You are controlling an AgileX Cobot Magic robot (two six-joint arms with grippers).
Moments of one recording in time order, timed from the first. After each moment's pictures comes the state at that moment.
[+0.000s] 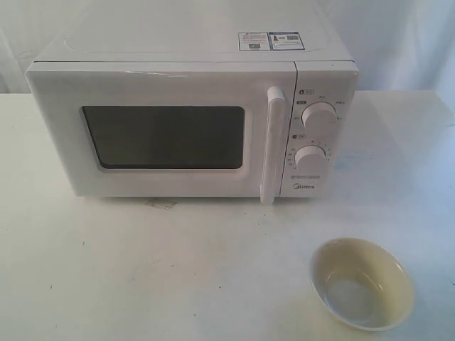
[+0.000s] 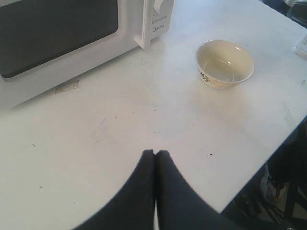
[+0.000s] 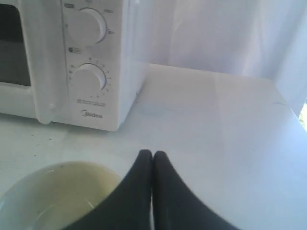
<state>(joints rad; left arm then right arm) 0.01 0.33 -0.75 -0.73 1.32 0.65 0.06 0.00 -0.01 -0.03 0.25 0.00</state>
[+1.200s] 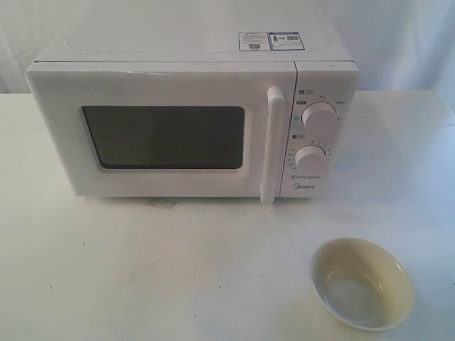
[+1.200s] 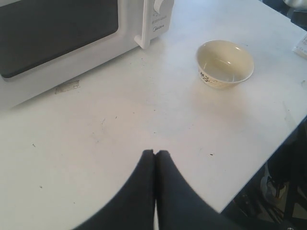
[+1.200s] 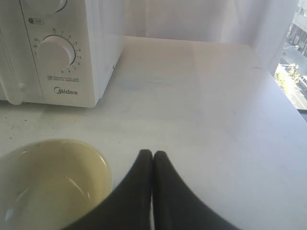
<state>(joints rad) 0.01 0.33 -0.75 -0.73 1.32 0.65 -0.03 0.00 0.00 -0.03 0.34 0.03</state>
